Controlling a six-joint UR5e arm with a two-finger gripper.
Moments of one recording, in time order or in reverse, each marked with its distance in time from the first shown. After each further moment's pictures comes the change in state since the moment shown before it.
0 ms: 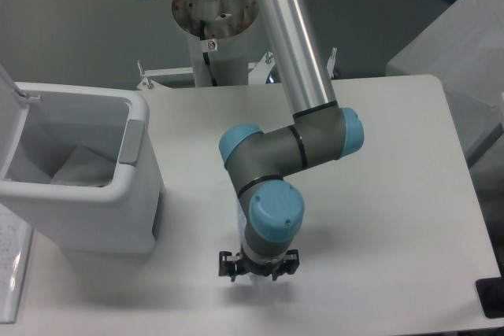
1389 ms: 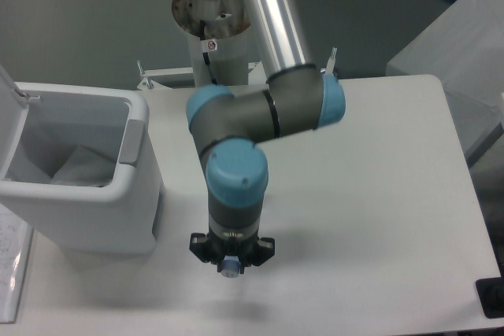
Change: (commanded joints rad) arm 0.000 0.248 0.072 0.009 -0.138 -0.014
